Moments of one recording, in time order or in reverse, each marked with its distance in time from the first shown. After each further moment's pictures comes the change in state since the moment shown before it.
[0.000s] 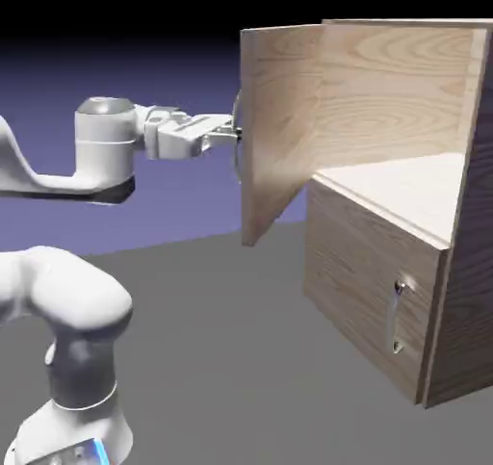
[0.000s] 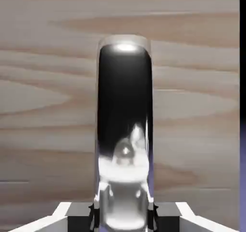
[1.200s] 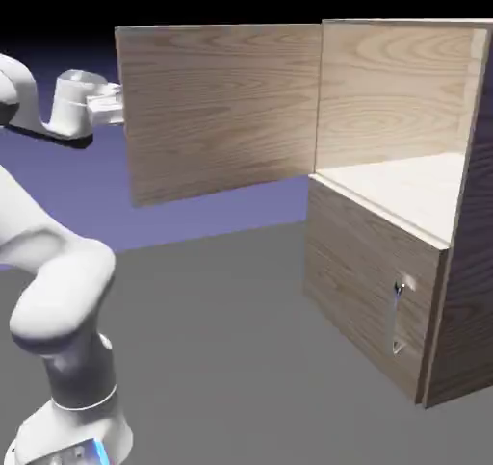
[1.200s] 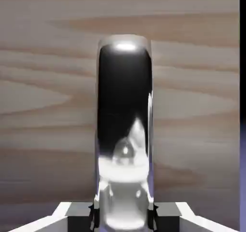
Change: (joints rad) arm -0.989 0.438 1.216 0.977 0.563 -0.920 0.097
